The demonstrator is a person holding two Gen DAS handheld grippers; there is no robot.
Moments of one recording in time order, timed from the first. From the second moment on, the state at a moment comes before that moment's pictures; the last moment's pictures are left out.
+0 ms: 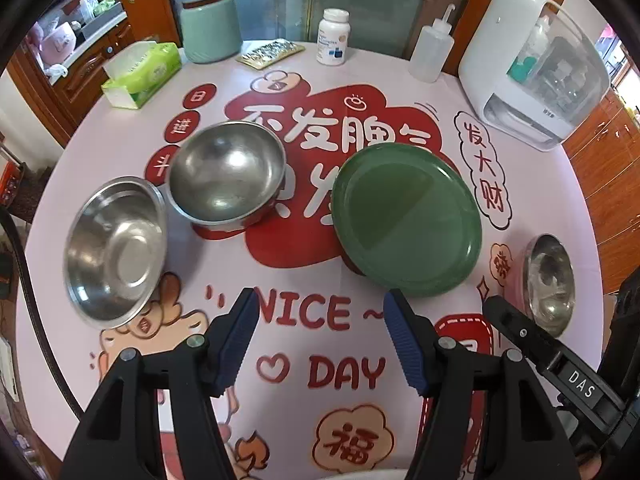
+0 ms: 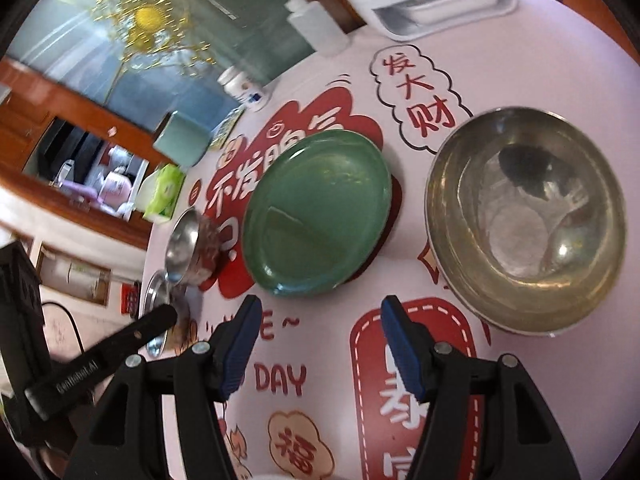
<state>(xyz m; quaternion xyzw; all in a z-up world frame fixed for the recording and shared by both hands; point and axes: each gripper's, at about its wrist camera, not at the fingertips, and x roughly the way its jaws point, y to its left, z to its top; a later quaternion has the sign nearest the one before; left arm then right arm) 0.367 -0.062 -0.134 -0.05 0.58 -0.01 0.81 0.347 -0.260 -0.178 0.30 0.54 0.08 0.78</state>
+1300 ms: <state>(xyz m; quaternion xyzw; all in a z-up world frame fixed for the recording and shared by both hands) 0.409 -0.078 -0.227 -0.11 0.55 -0.05 0.83 0.380 -0.251 -0.228 0.22 0.47 0.05 0.85</state>
